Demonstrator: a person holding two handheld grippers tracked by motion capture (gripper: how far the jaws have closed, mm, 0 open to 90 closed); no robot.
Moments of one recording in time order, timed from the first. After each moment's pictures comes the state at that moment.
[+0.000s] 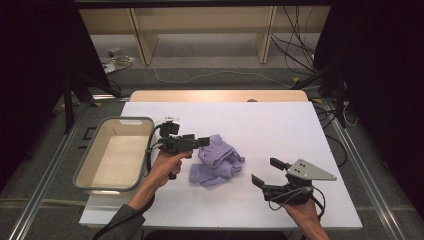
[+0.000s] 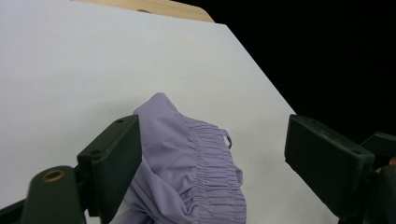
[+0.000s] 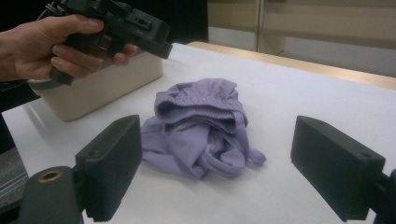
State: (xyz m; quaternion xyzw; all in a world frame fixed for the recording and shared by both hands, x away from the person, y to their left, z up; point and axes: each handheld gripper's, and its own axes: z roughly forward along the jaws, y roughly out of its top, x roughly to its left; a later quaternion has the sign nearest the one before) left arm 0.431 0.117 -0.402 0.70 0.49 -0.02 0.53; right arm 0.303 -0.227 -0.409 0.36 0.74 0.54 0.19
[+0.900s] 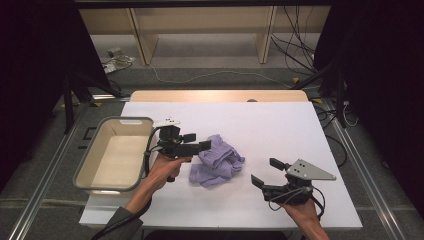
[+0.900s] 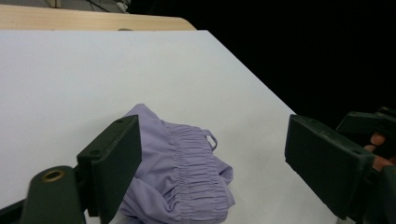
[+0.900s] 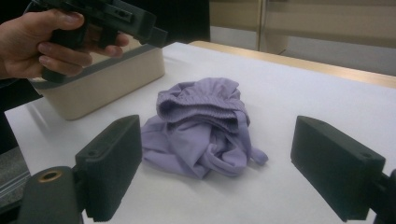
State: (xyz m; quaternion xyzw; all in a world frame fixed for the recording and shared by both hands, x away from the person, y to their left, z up) left arm 0.413 0.115 -0.391 0.72 0.42 0.01 0.55; right arm 0.303 -0.227 -0.410 0.36 0.74 0.54 0.19
